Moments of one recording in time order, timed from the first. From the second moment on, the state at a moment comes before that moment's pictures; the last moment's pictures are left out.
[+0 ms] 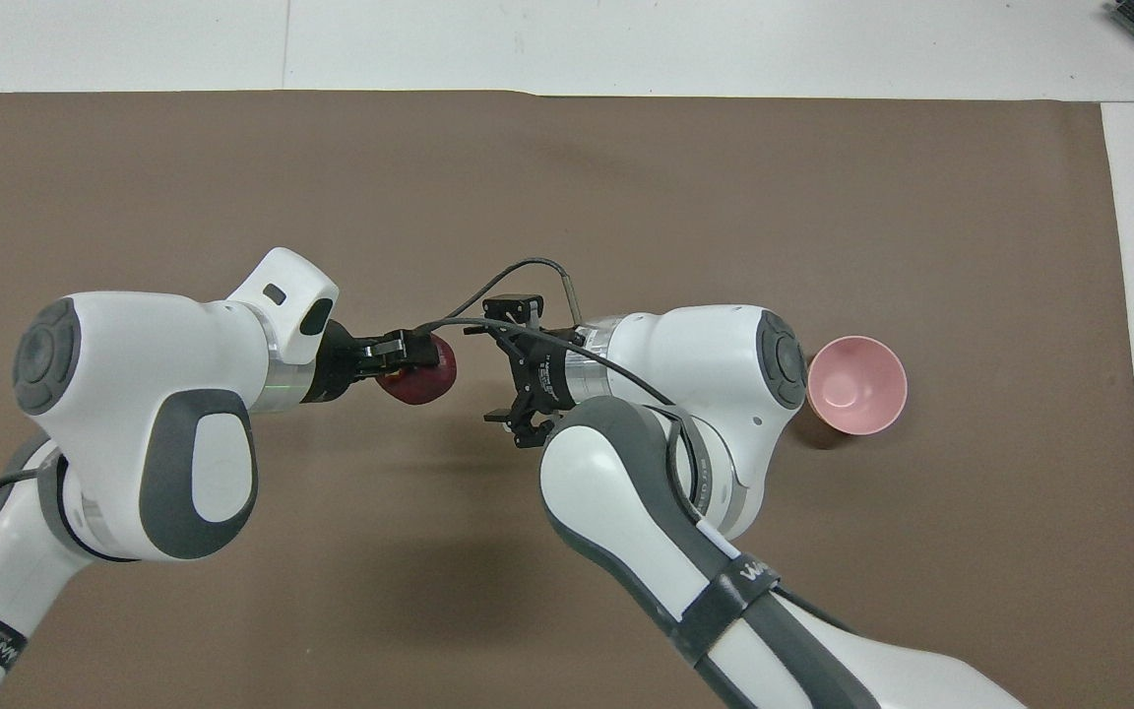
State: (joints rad) left arm -0.40 0.00 0.00 -2.14 -0.56 2.36 -0.16; right arm 0.55 0.30 0.06 -1.87 0.97 2.48 1.15
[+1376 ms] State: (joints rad) left arm -0.49 0.00 0.01 -2.14 -0.61 2.44 -0.27; right arm 0.54 0.30 0.05 -1.87 1.00 2.47 1.17
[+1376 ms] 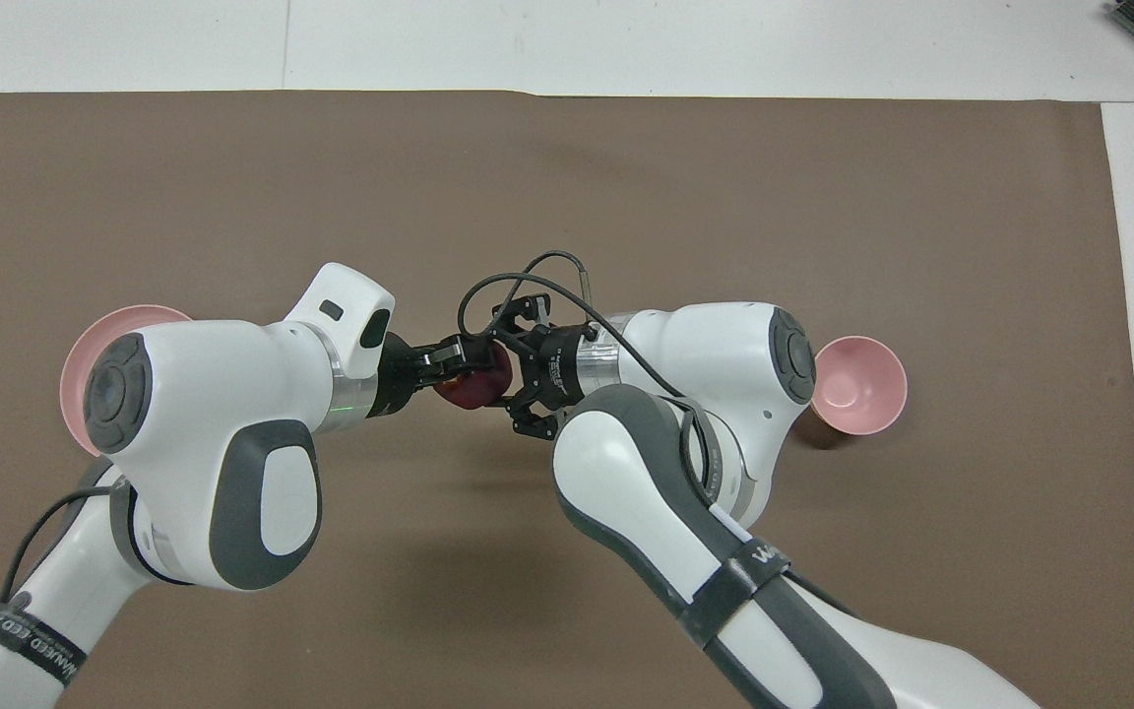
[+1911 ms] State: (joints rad) left arm -0.49 0.00 0.00 -2.14 -0.62 2.44 -0.27; right arm 0.53 0.30 0.05 -1.87 1.00 2.46 1.17
